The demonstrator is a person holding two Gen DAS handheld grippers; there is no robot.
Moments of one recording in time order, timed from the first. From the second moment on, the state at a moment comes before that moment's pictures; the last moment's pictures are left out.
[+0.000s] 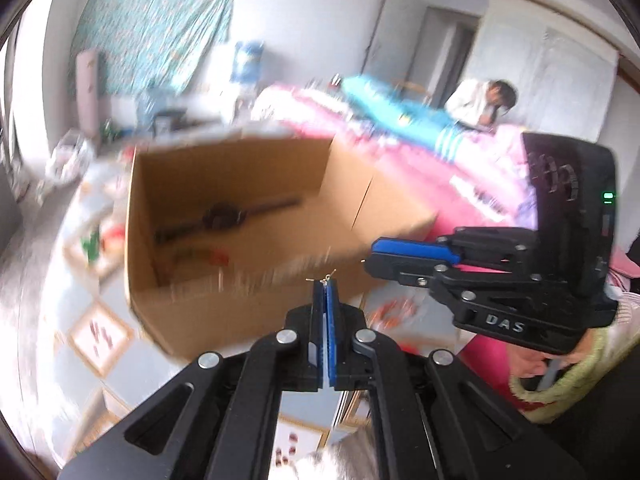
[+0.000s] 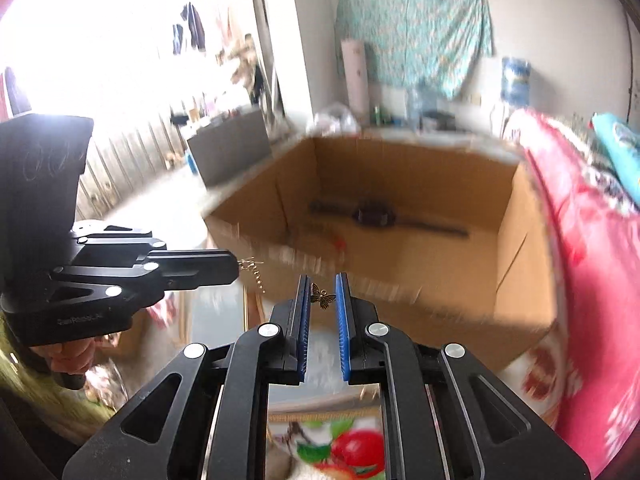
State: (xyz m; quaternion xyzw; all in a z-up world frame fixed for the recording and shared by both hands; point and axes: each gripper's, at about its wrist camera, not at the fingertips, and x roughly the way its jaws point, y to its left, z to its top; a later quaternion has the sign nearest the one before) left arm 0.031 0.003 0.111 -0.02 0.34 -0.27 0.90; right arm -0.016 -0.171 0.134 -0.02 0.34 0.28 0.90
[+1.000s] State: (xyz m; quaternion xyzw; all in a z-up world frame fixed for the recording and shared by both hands) left arm 0.190 -0.017 0.078 -0.05 0.49 -0.23 0.84; right arm 0.144 -0.191 0.128 0.07 0.46 0.26 0.84
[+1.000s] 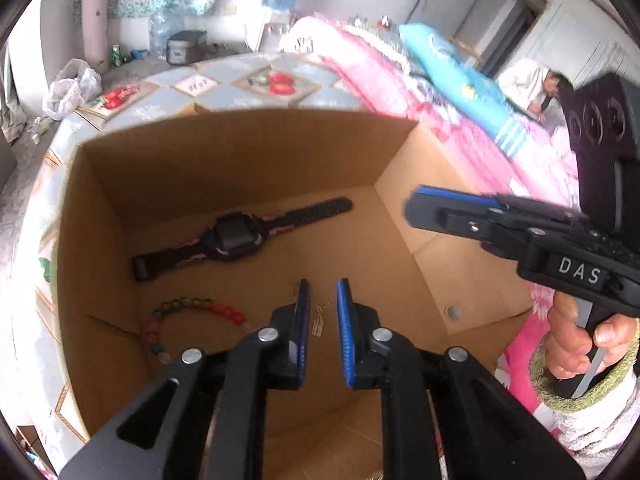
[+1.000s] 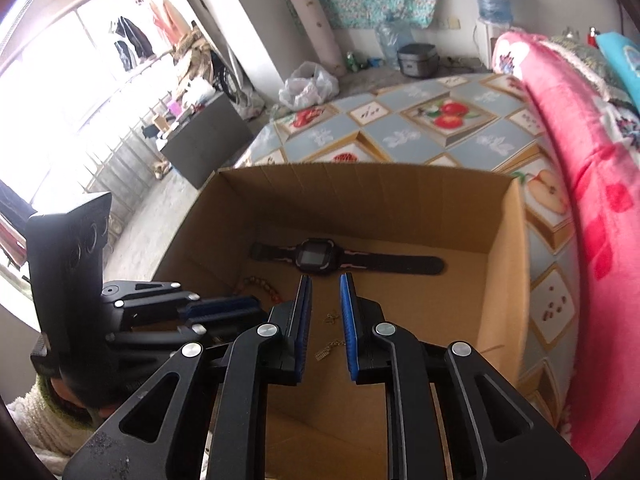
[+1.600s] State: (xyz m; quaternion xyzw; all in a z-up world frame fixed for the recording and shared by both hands) left arm 0.038 -0.010 0.104 -0.04 0.36 -0.39 0.85; right arm 0.025 -0.244 0.161 0.09 0.36 0.37 0.85
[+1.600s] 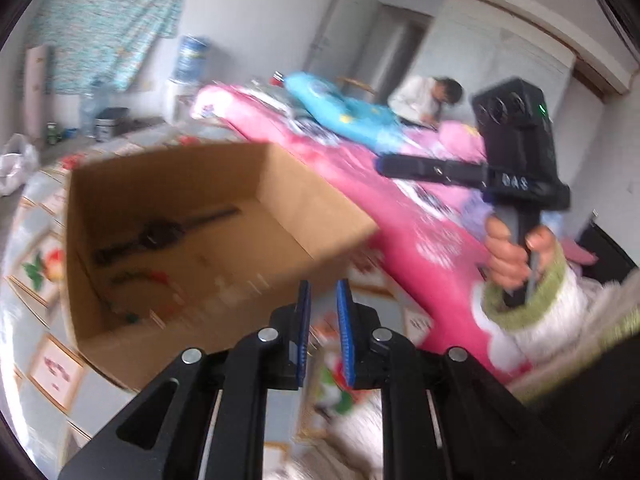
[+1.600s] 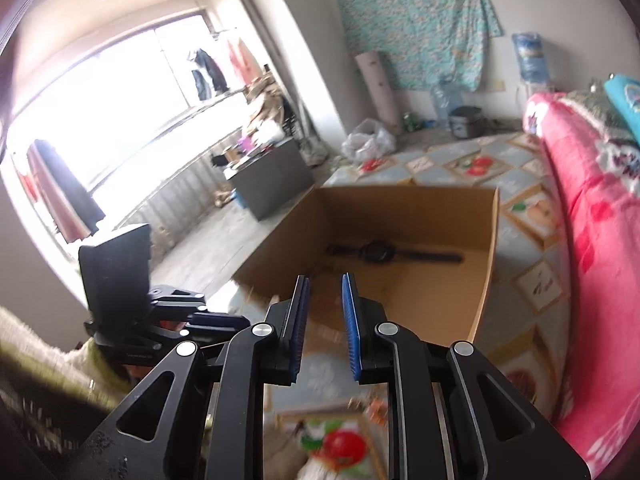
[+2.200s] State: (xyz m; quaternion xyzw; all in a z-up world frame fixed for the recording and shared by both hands) left arm 0.039 -0.104 -0.016 0.10 0.43 -0.30 0.85; right arm 0.007 -0.222 0.026 0.09 0.53 0.27 0.80
